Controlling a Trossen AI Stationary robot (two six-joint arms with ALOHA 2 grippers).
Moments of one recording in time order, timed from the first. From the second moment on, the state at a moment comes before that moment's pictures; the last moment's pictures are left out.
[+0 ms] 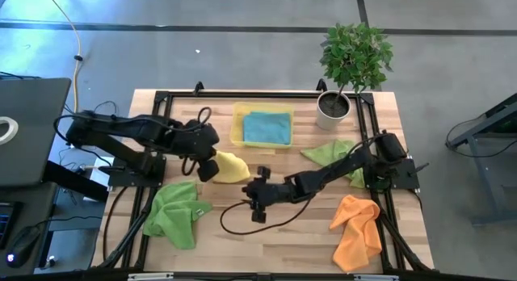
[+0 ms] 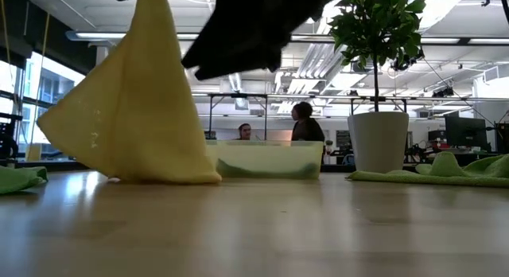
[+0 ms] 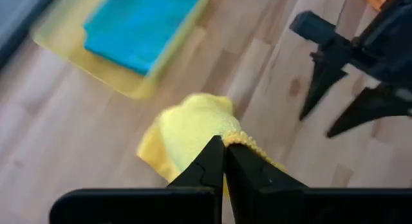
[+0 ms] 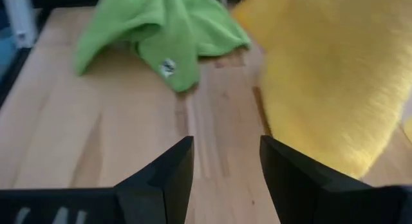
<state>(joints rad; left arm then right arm) -0.06 1.30 1.42 -1.19 -0.27 -0.61 0.32 1.94 1.31 0.00 0.35 0.25</state>
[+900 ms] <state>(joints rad) -0.07 1.45 1.53 -0.77 -0.10 -0.60 0.41 1.94 1.26 0.03 0.83 0.34</state>
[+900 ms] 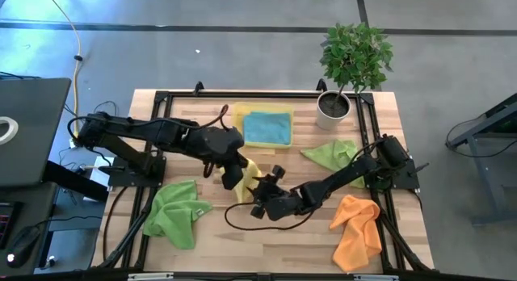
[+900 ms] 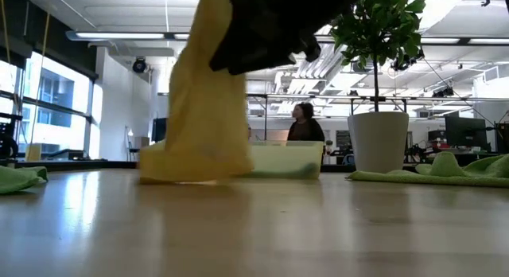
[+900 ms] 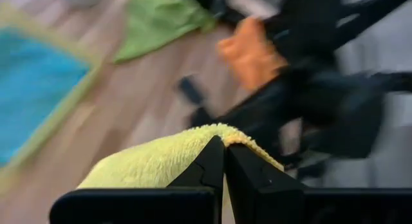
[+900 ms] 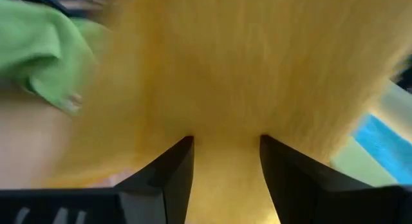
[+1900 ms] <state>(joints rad) -0.17 1.77 1.53 -1.36 -0.24 -0.52 0.56 1.71 1.26 -0.61 0.75 0.80</state>
